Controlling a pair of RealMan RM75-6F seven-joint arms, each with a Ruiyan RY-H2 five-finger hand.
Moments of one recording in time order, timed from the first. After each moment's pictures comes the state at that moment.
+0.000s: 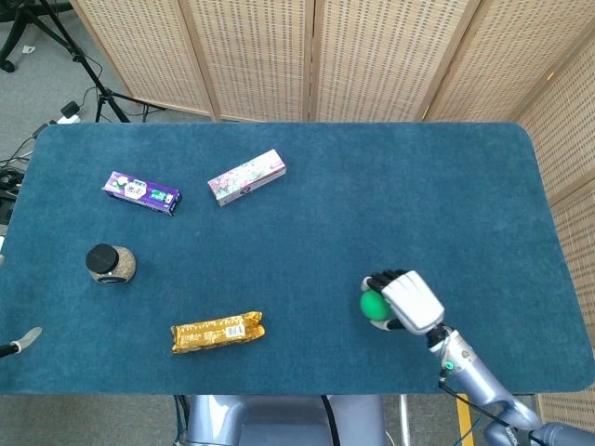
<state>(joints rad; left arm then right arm) 0.01 -0.97 -0.04 -1.76 1.53 1.59 -0.19 0.48 -1.43 0.09 -1.50 -1.73 1.21 -0.10</state>
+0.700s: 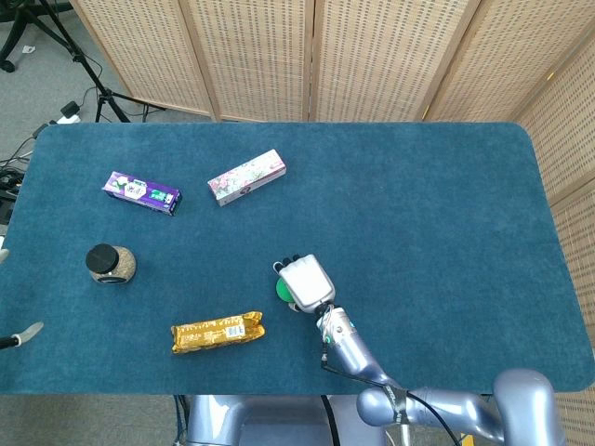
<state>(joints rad) -0.04 -0.93 -0.05 -1.73 1.48 1.48 -0.32 0.79 -1.91 0.32 -1.44 -1.01 0.98 -0.93</state>
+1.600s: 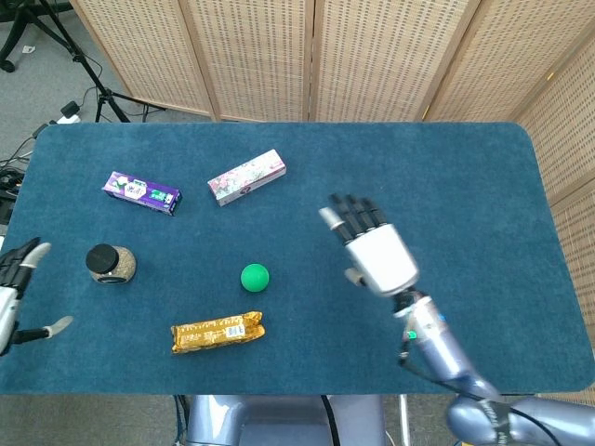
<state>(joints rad) -0.12 -1.00 -0.06 -1.73 1.58 1.44 -0.20 0.62 -1.27 0.25 -1.85 -1.34 1.22 -0.63</state>
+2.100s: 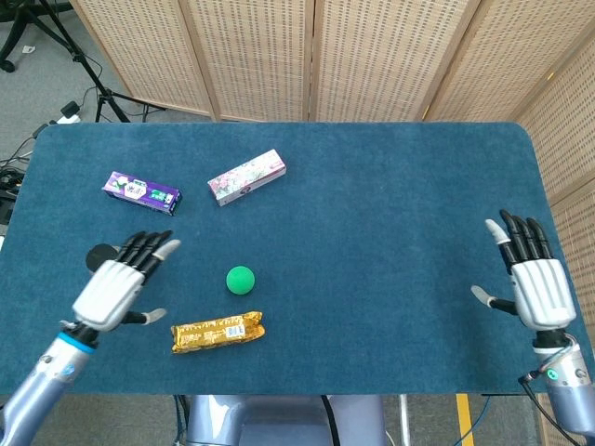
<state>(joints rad) -0.40 -1.09 -0.14 -1.93 1.55 1.11 0.19 0.26 -1.12 0.10 -1.57 -1.51 1.54 0.04</state>
